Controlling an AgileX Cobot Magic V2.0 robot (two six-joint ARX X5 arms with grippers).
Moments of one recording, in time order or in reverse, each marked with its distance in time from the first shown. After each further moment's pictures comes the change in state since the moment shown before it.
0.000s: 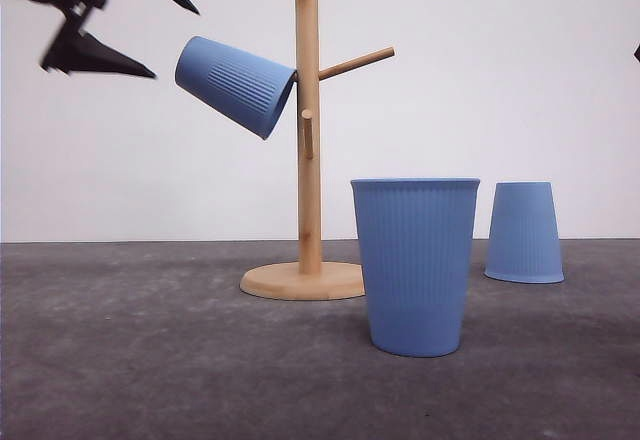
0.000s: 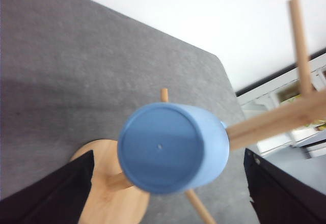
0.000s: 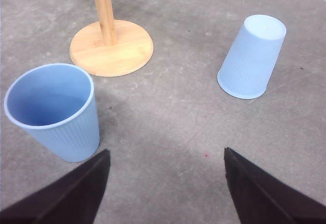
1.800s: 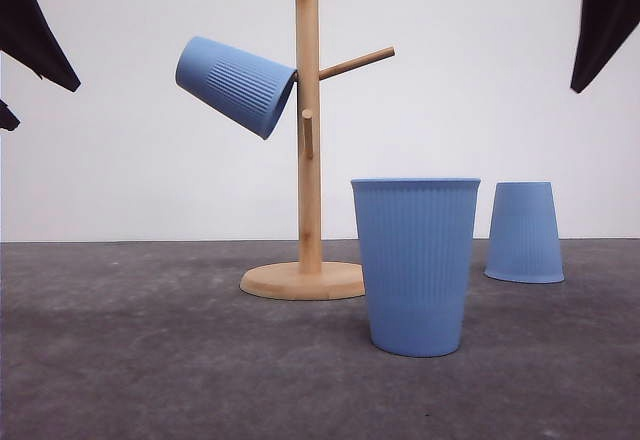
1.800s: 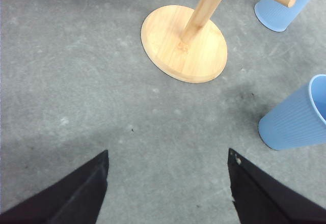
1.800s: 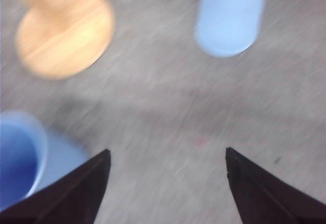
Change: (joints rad) left_arx -0.093 -0.606 -0.564 -0.271 -0.286 0.418; right_arx -0.119 0.693 0.488 -0.182 0.000 0.183
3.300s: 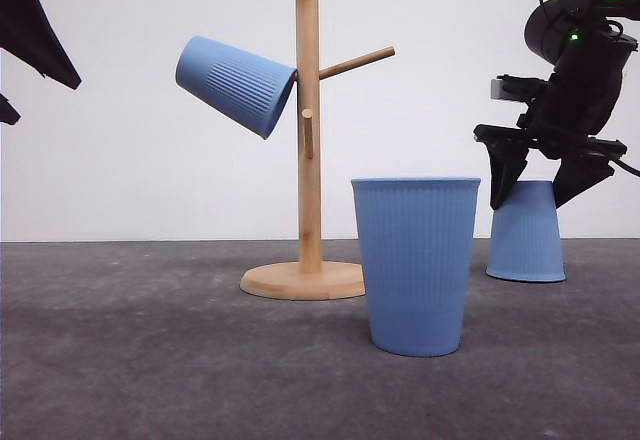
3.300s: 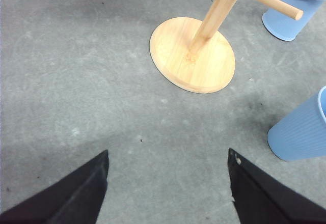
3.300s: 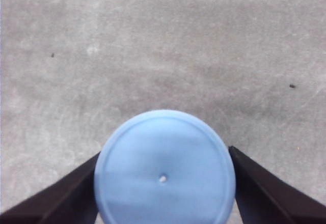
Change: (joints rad) left_arx 0.000 0.000 0.000 0.034 -0.031 0.000; right_arx -0.084 0.736 0.432 0.256 0.005 -0.060
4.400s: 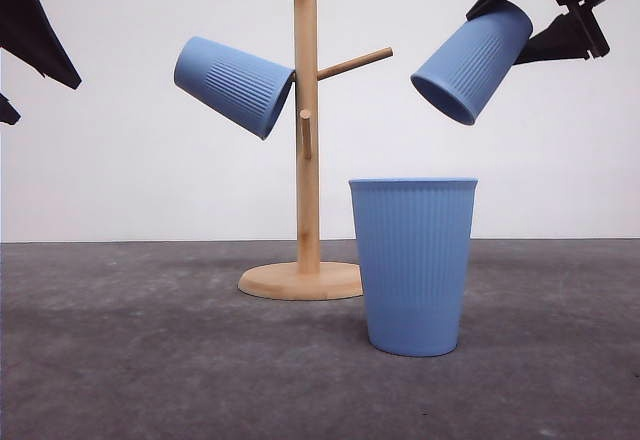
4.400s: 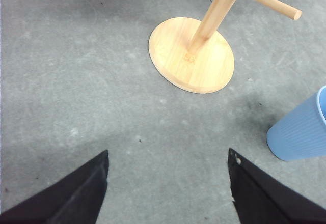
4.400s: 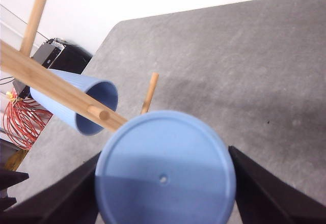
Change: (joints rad) left_arx 0.000 0.000 0.000 0.000 0.000 0.000; right_arx -0.131 -0.281 -0.012 0.016 -0.764 0.138
